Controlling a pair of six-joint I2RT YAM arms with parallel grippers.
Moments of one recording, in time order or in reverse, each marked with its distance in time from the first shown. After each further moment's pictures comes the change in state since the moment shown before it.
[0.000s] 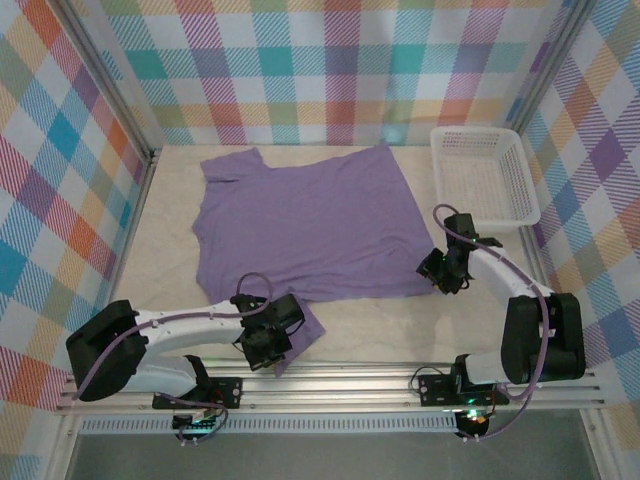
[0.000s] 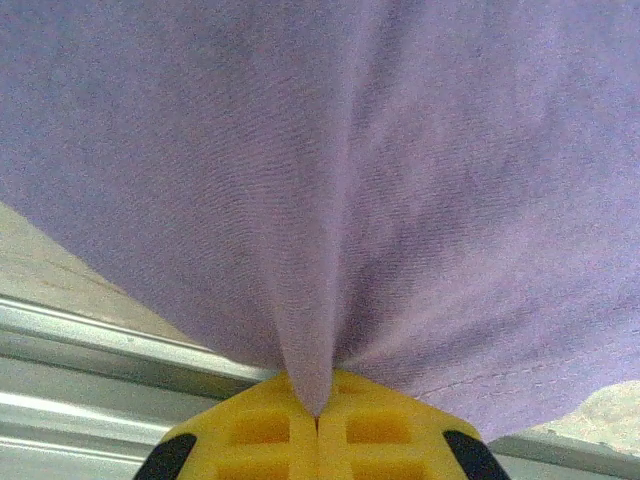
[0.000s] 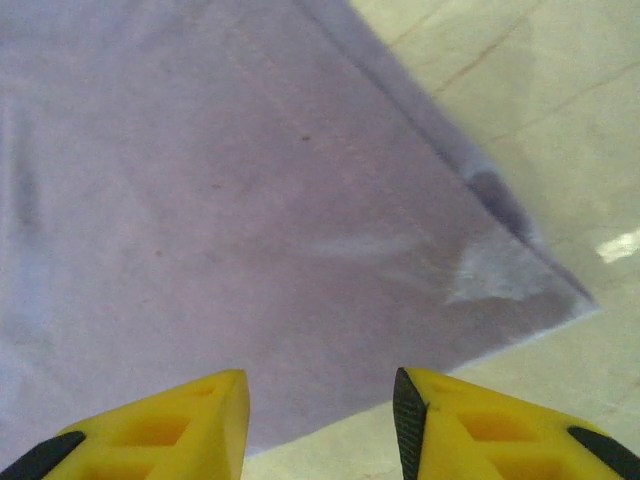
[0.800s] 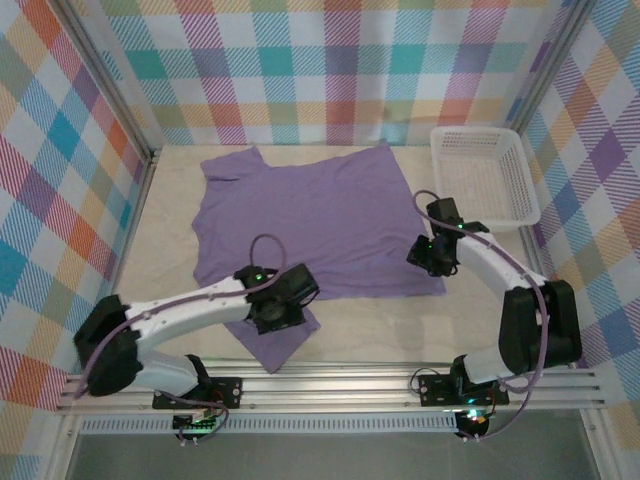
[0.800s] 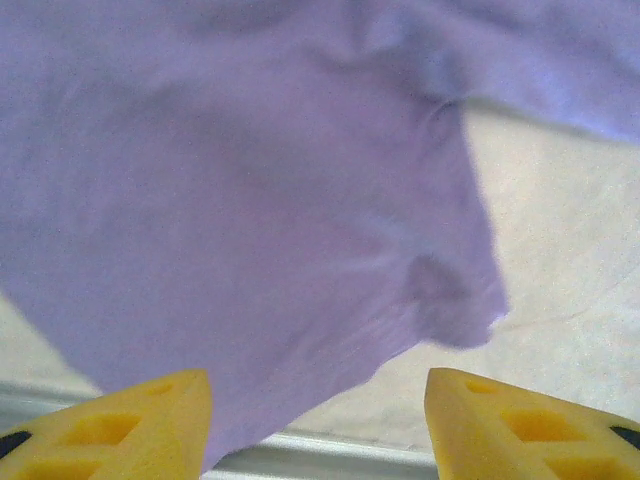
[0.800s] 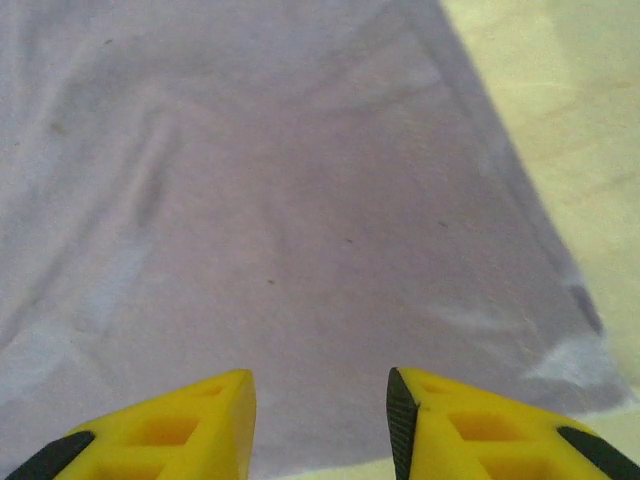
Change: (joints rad) left arm 0.021 0.005 0.274 -0.203 -0.236 0.193; right arm 0.122 0.041 0.131 -0.023 0.075 -0.098
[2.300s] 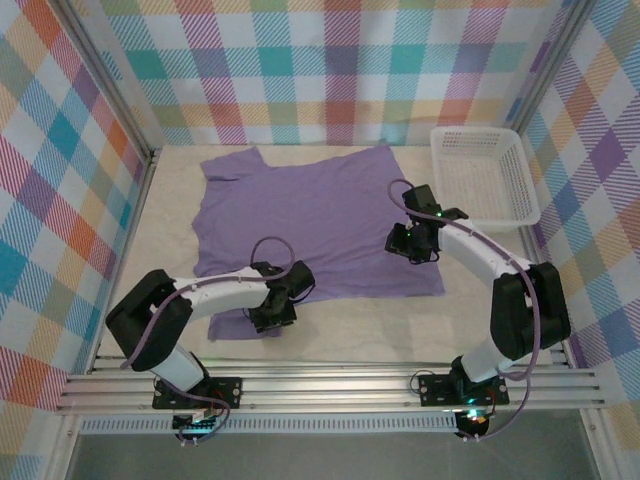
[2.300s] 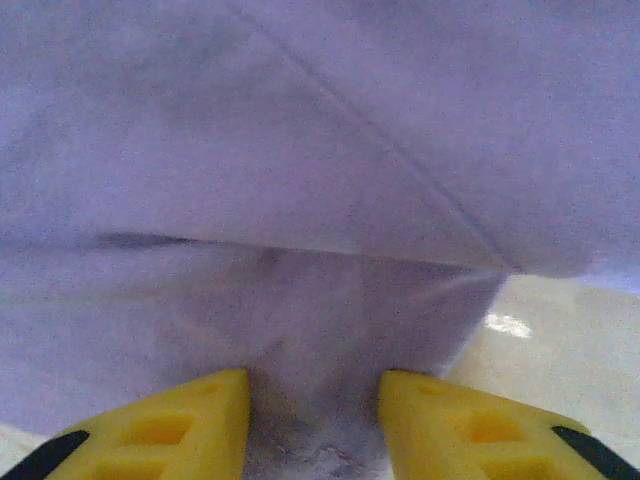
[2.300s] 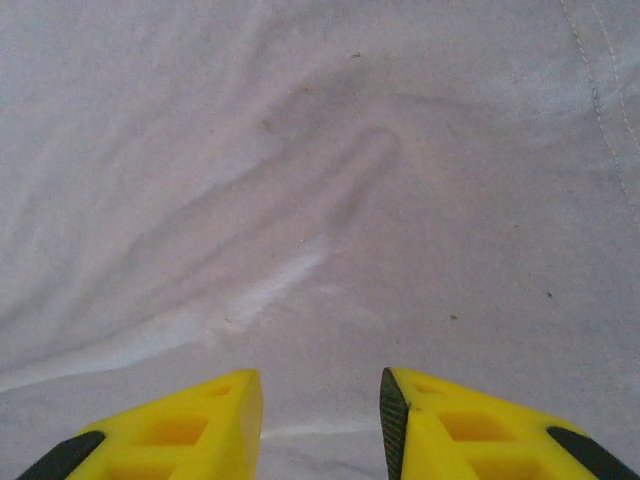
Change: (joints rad) left arm 0.152 0.271 -0.032 0.140 0.005 0.120; right arm 0.144 0.129 0.164 0.030 -0.019 -0.034
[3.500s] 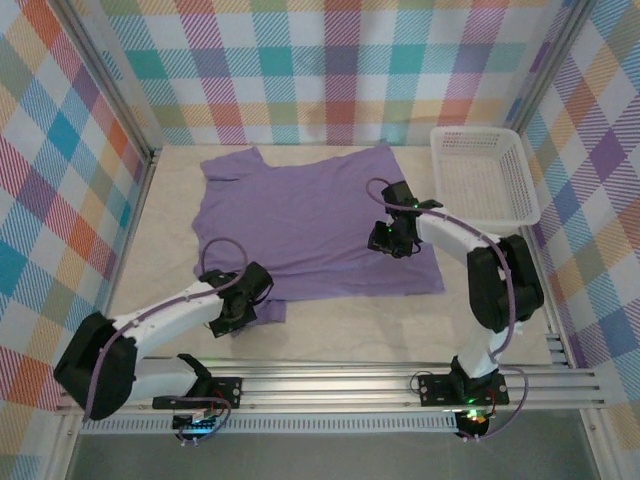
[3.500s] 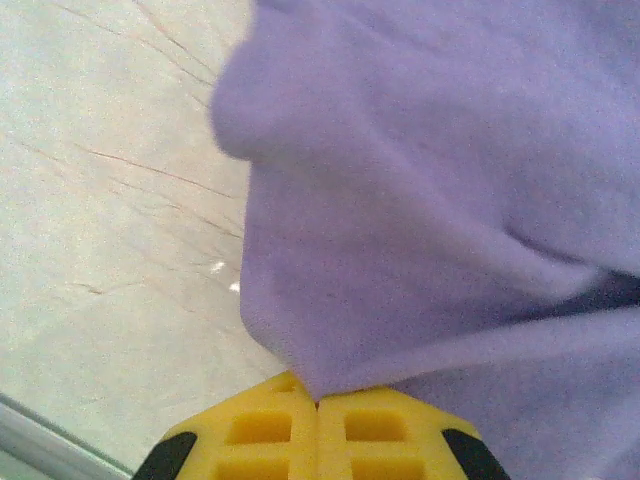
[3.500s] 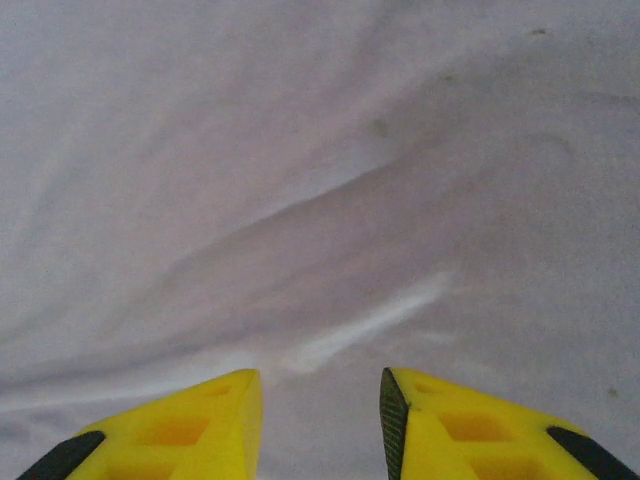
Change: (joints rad) left arm 0.219 -0.362 -0.196 -0.138 -0.197 0.029; right arm 0.050 0.225 0.124 0.030 -0.049 -0.001
